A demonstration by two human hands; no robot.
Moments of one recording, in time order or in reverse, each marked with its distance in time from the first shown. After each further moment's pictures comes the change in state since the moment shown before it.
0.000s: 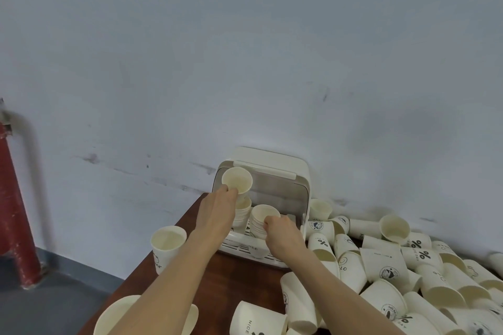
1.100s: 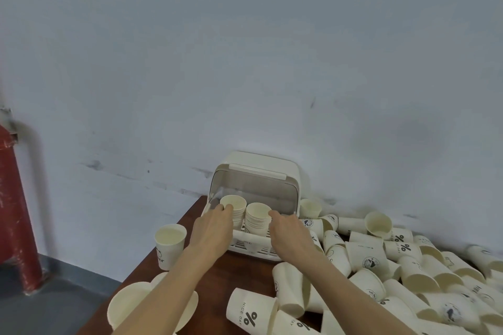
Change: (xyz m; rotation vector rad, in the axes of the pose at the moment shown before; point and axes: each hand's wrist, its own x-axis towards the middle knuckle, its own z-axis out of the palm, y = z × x) left_hand -0.052 0.011 -0.015 -0.014 -0.103 0.008; right_hand -0.053 0.008 -0.041 -0.048 0.123 -0.088
